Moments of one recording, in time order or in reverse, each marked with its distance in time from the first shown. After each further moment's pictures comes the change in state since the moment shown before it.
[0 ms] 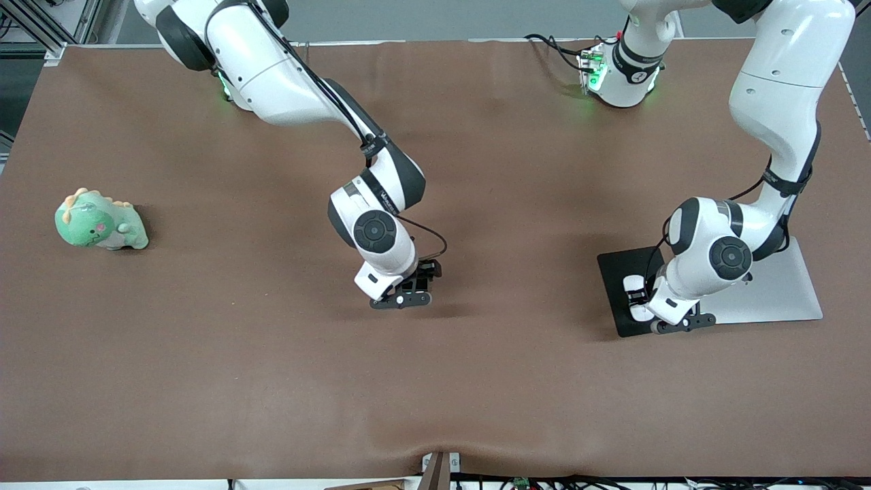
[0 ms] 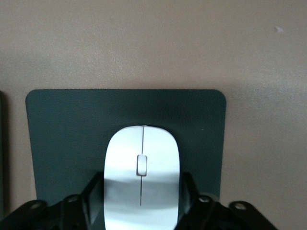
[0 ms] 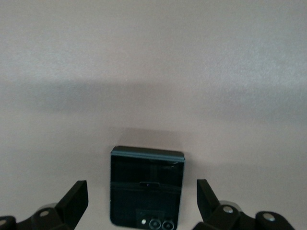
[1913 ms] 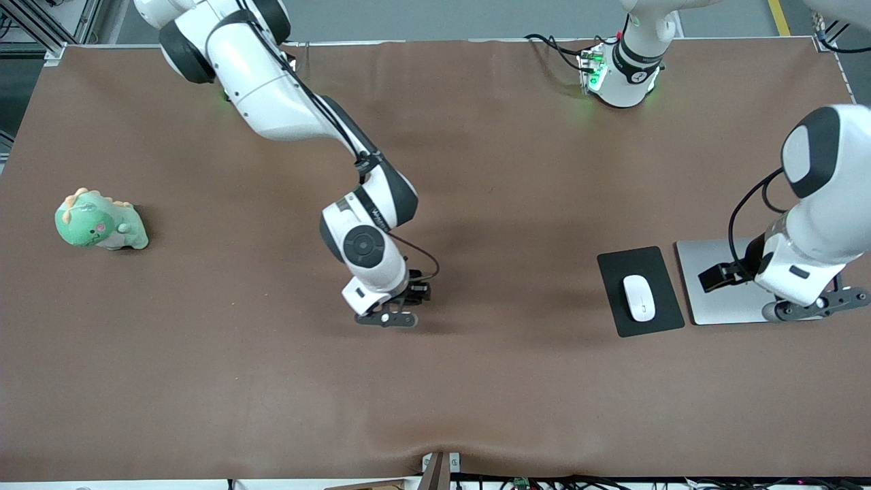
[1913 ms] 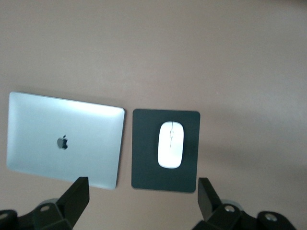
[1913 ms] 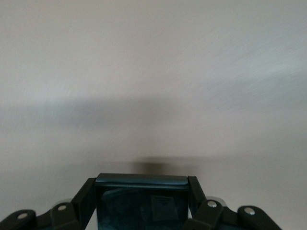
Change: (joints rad) left arm 0.004 -0.336 -0.017 0.343 -0.035 -0.645 0.037; right arm -0.069 0.017 -0.023 0.074 -0.006 -0.004 0.103
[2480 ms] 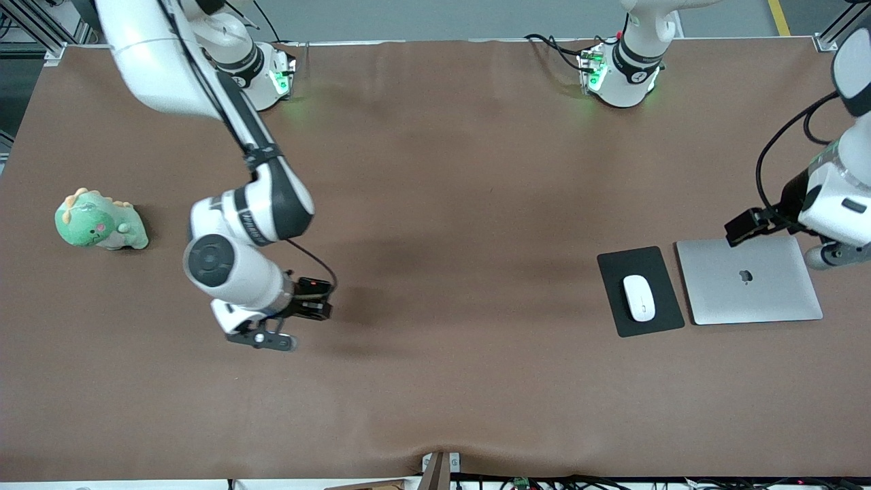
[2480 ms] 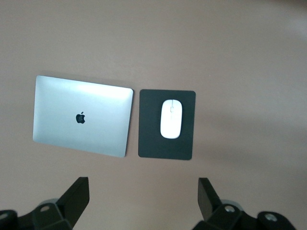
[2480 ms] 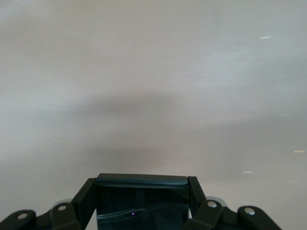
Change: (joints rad) left arm -0.001 -0.149 -0.006 0.042 -0.049 -0.182 0.031; right arm -0.277 -0.298 -0.003 -0.277 0.000 -0.088 -0.254
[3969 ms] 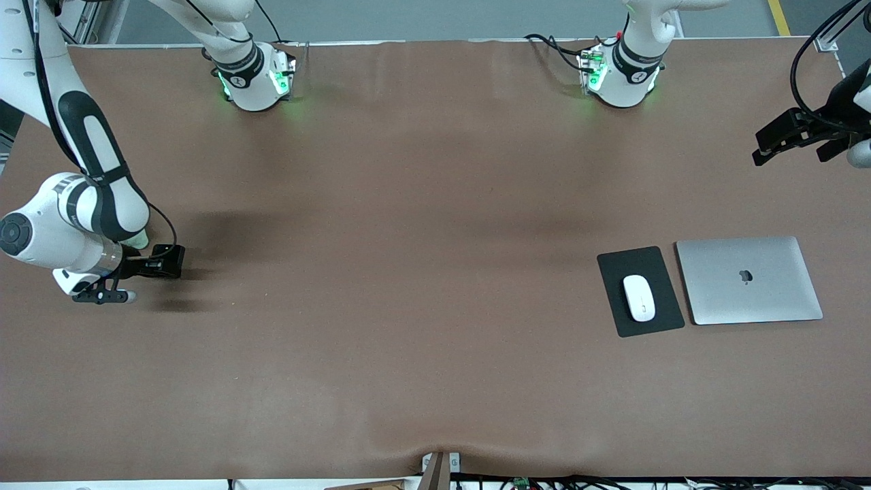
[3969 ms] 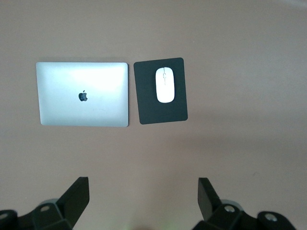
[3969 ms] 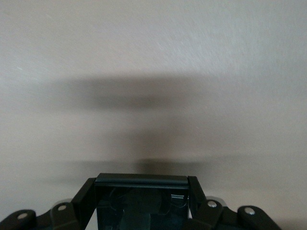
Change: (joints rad) left arm -0.167 -0.197 0.227 -0.065 -0.098 -0.148 0.186; right arm -0.555 -0.087 -0.001 -0.483 0.000 0.271 -0.657
